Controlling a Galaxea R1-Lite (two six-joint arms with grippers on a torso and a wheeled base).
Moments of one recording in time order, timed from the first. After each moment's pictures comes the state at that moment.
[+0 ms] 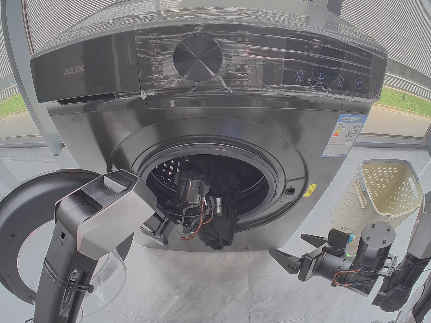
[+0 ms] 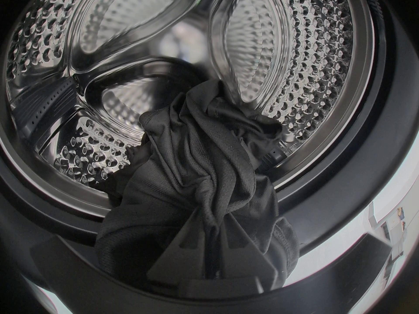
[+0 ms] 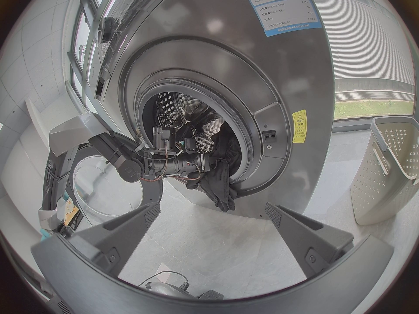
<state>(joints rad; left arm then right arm) -0.54 2.54 -1.39 -0.77 0.13 -0.21 0.71 1.92 -0.08 -1.55 -0.10 0.34</state>
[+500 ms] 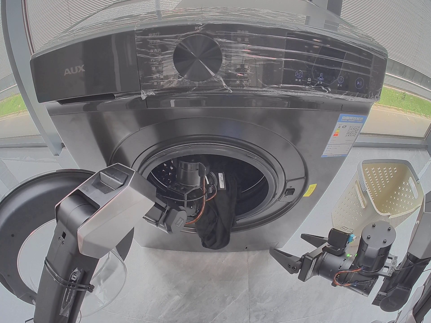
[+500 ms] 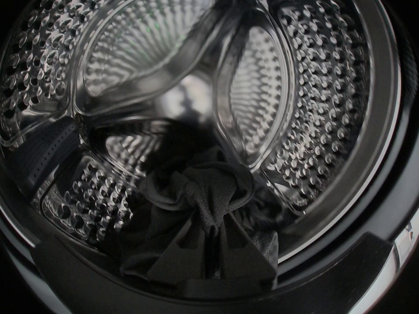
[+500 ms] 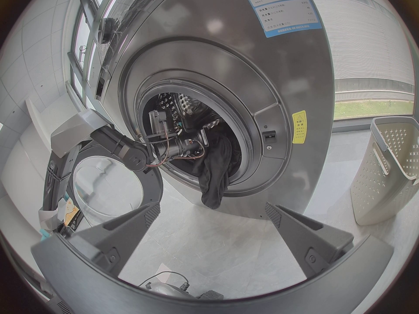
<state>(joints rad) -0.53 2.55 -1.54 -0.85 0.18 -0.21 0.71 1.92 -0.08 -1.55 -0.10 0.34</state>
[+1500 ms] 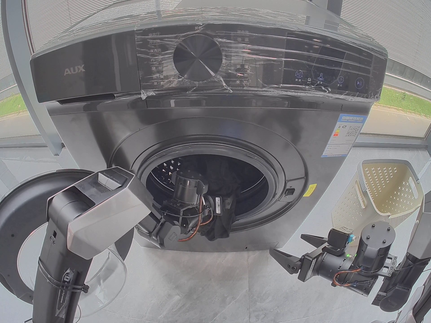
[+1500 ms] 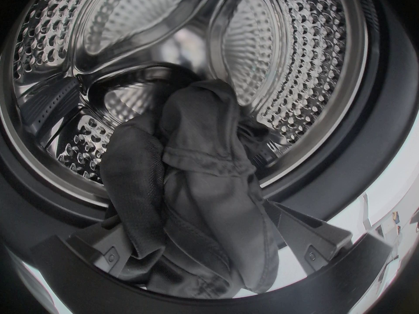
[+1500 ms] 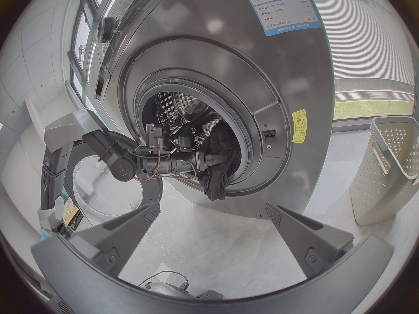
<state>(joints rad) -0.55 2.48 -1.31 -0.80 0.12 -0.24 0.71 1.92 -0.08 -1.55 -0.10 0.34</state>
